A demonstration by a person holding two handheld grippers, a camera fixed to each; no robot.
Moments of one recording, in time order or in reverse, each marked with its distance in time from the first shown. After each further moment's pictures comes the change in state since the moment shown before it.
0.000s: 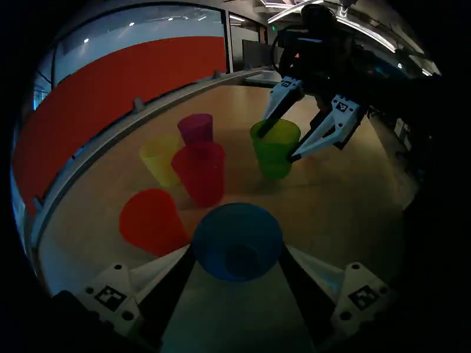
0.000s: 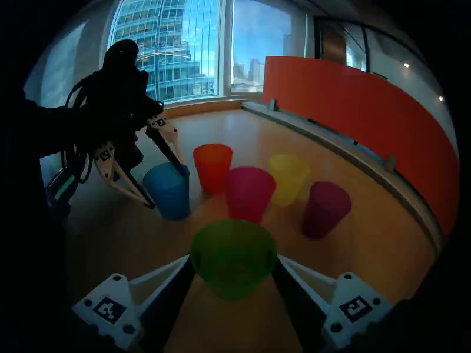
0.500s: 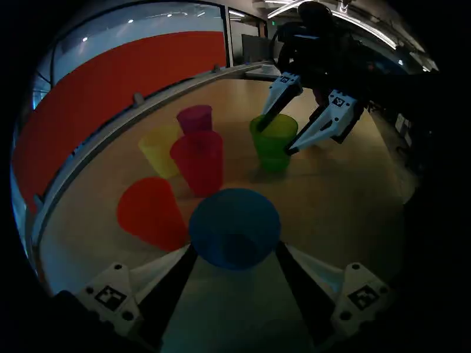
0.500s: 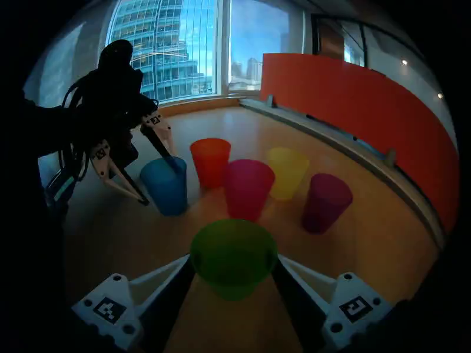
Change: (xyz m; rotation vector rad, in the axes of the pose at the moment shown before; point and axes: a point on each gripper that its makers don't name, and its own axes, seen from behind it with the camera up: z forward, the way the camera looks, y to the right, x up) left arm -0.014 0.003 -0.002 0.004 -0.033 0.008; right arm -0.012 0.001 0.005 -0.007 -0.006 0.012
